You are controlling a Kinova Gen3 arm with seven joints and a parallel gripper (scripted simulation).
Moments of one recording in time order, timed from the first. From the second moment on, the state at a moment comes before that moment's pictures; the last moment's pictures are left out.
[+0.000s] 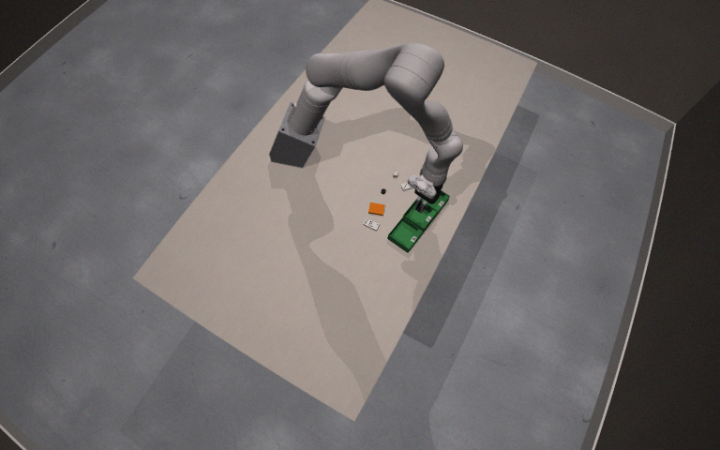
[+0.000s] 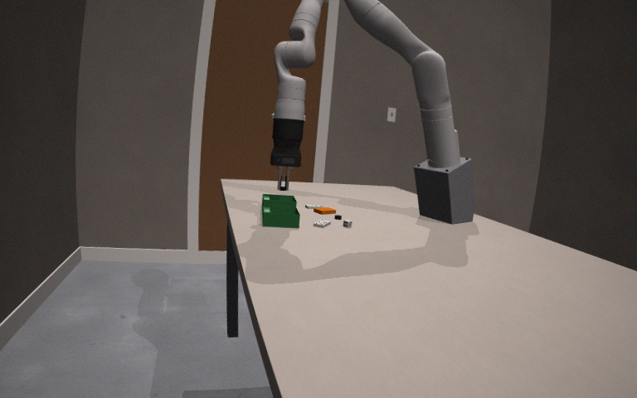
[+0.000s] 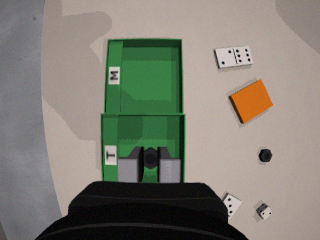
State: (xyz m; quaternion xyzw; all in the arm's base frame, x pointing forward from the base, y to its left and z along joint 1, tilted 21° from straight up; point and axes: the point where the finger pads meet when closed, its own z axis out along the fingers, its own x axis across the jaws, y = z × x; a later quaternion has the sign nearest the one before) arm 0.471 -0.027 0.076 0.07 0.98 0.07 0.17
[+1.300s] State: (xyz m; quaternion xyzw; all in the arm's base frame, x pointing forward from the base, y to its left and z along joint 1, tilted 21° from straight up) arm 0.487 -0.025 0.043 0.07 0.98 0.06 0.18
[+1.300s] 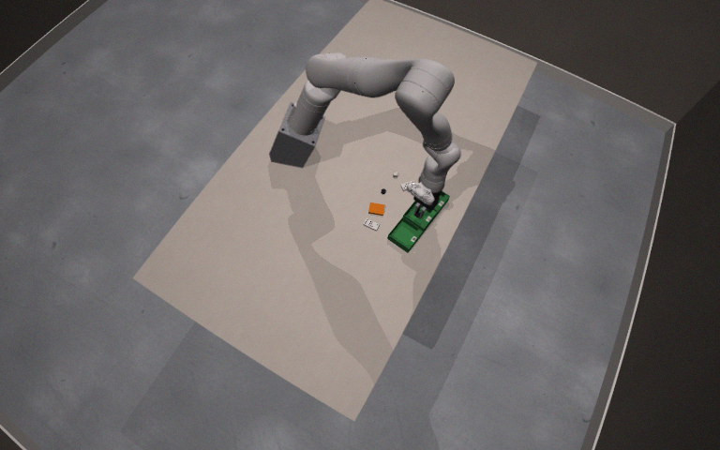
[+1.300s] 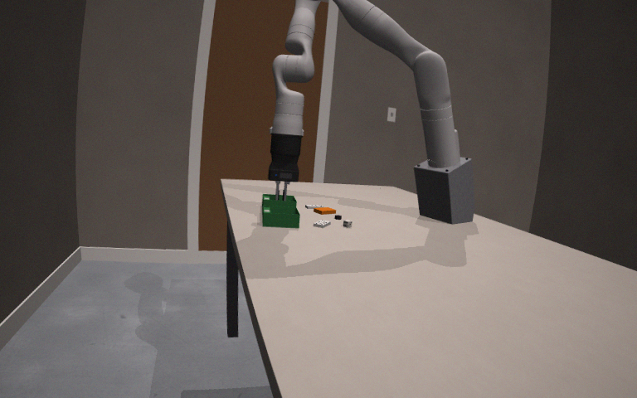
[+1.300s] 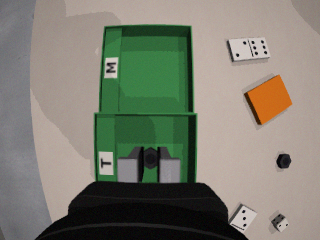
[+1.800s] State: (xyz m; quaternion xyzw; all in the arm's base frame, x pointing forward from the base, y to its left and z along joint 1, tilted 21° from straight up) arm 0.488 -0.018 0.029 0.06 0.98 0.07 0.17
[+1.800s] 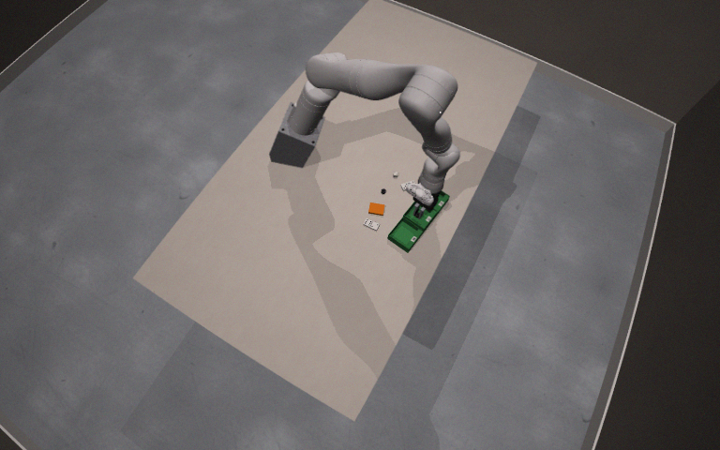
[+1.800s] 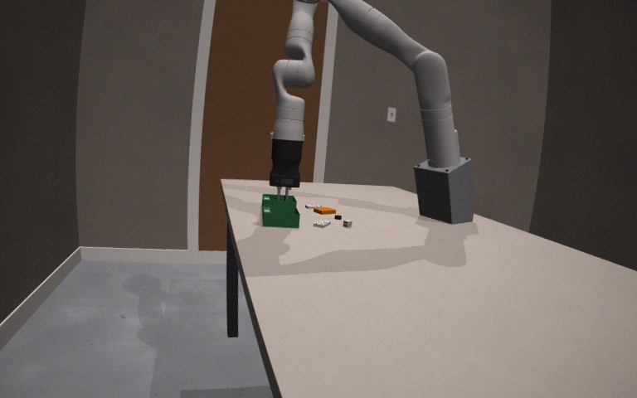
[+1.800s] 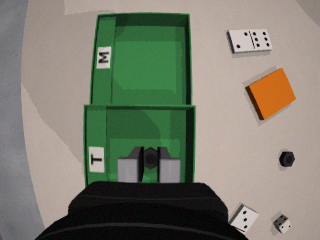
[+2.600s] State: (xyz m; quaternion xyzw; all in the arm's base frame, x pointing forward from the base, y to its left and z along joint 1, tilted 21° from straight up) arm 0.487 -0.017 0.030 0.06 0.98 0.07 0.17
